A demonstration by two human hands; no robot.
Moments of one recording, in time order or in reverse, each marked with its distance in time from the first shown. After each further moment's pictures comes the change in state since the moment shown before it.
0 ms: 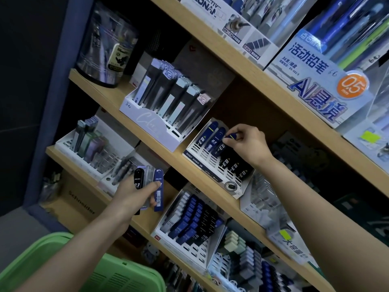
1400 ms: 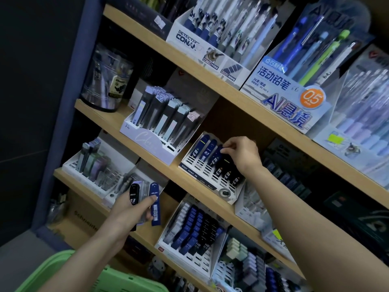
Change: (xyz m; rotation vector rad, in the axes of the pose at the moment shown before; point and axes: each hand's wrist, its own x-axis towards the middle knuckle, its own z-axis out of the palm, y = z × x) left_hand -0.024 0.009 -0.009 -0.032 -0.018 0.052; right_hand -0.005 -0.004 -0.005 -0.085 0.049 0.133
